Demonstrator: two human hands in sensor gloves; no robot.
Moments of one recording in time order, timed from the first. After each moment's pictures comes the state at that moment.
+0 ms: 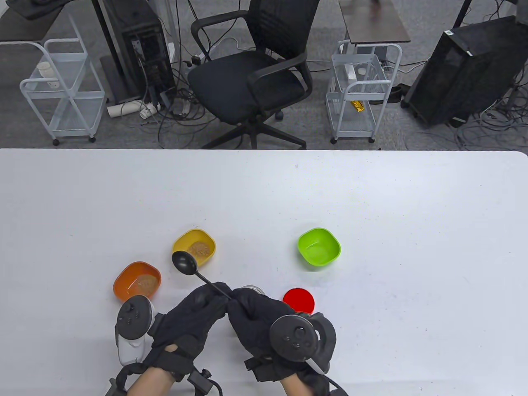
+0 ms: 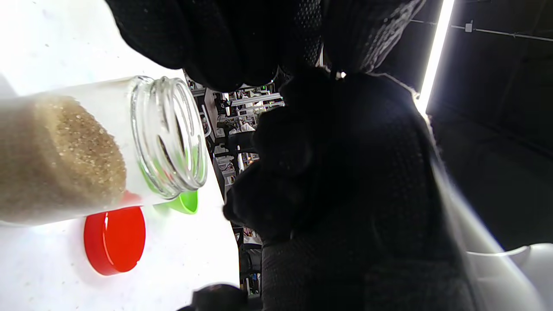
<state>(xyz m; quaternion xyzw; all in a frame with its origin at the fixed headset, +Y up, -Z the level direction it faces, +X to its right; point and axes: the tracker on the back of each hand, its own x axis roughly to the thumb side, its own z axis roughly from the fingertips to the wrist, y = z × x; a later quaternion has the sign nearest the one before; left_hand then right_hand) -0.207 -0.674 -0.227 -0.08 -0.16 0.65 0.74 0.016 -0.633 -0.212 0.16 -0.19 0.89 0.38</state>
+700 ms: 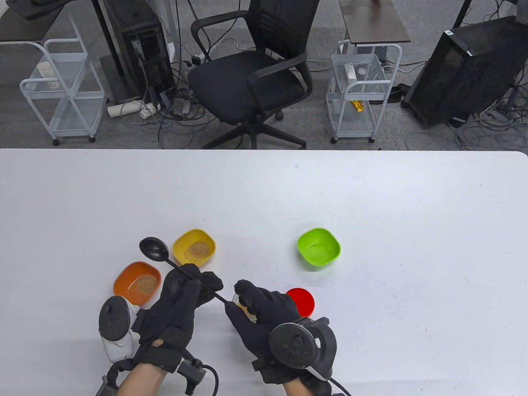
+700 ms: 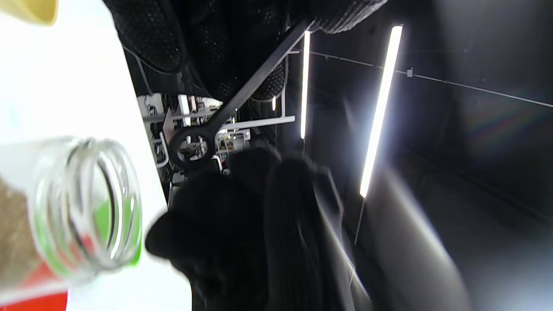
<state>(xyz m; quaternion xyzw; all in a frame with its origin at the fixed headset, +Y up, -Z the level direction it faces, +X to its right) -0.234 -0.657 -0.233 0.02 -0.18 0.67 0.72 0.027 -0.637 -0.205 0.15 -0.21 0.90 0.34</state>
